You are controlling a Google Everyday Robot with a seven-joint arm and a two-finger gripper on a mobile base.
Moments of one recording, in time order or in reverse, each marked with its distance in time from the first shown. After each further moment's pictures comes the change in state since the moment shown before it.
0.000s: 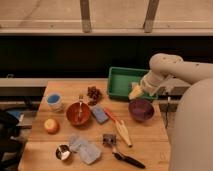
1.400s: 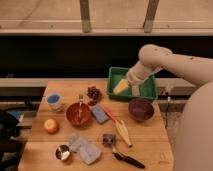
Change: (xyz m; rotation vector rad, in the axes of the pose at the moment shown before) arm -0.050 0.122 -0.027 -0.157 -0.087 -0.300
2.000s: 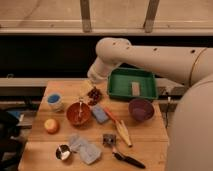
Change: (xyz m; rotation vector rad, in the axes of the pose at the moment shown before) arm -0.060 0.175 0.009 -0.096 -0.014 -0.390
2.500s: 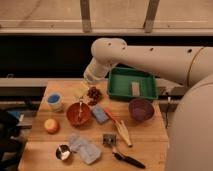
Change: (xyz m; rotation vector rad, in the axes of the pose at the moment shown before) arm 0.001 -0.001 0.000 0.002 0.005 0.000
